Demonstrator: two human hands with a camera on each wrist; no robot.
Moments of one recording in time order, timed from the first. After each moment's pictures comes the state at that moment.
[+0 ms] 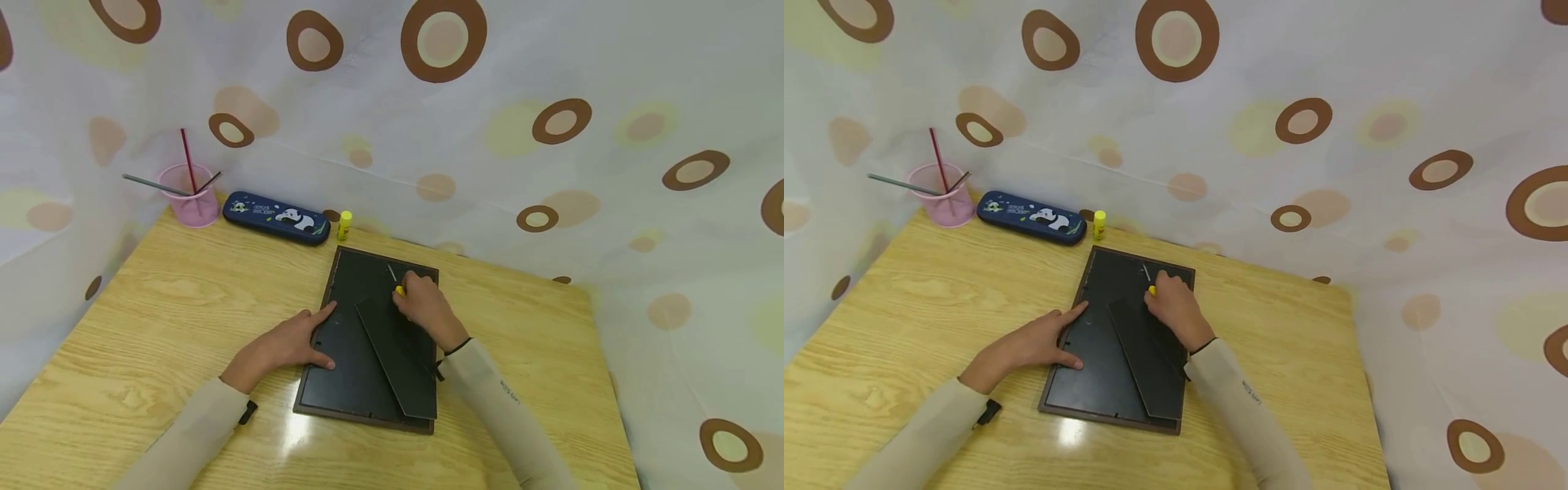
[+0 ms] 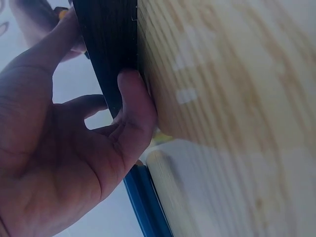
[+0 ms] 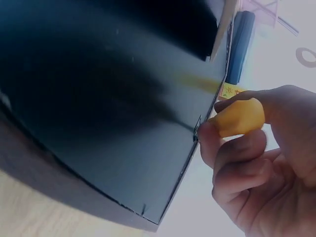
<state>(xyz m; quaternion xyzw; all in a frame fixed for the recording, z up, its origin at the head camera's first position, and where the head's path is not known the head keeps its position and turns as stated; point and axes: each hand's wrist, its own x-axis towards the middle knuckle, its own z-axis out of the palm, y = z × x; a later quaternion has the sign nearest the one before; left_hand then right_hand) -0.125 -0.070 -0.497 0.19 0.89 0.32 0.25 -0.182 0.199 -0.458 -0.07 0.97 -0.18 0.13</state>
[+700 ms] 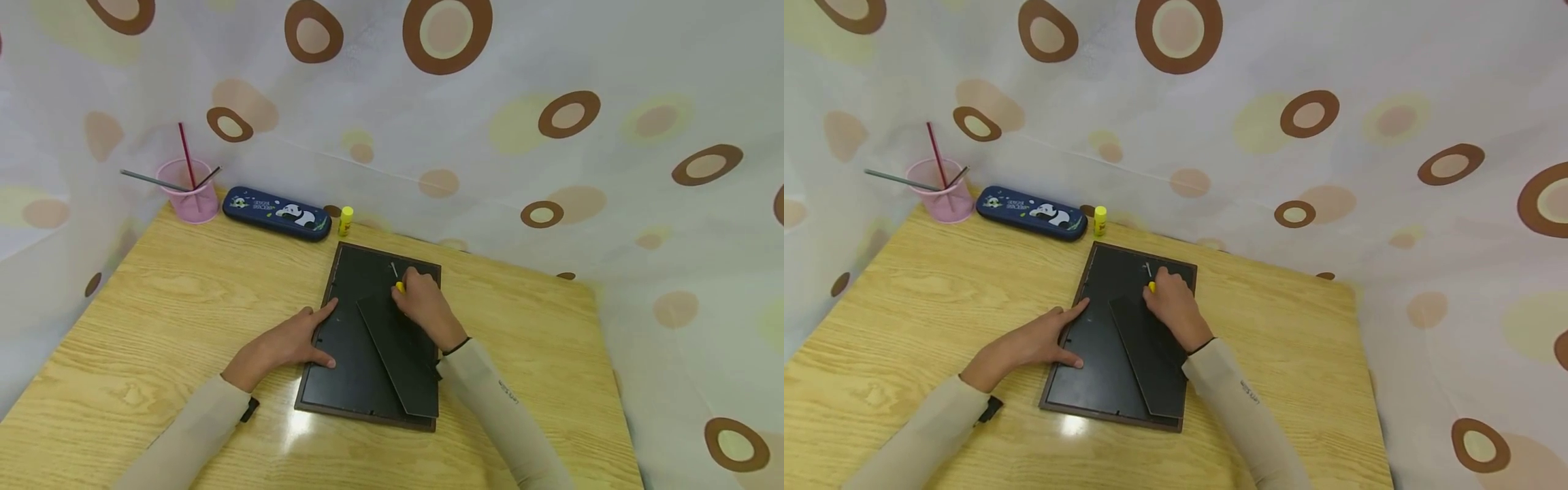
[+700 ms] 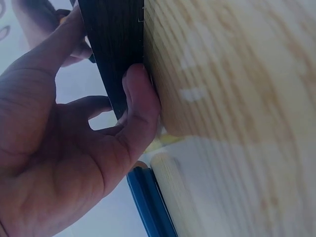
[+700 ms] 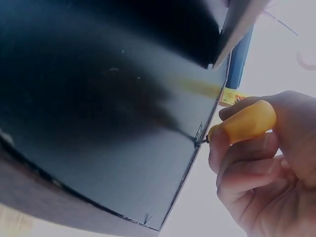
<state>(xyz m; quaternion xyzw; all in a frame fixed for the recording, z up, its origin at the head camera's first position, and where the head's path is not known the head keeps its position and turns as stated) -0.125 -0.069 -0.497 0.19 0.89 0.33 0.26 -0.182 0.194 -0.461 -0.06 0.97 -0.19 0.12</state>
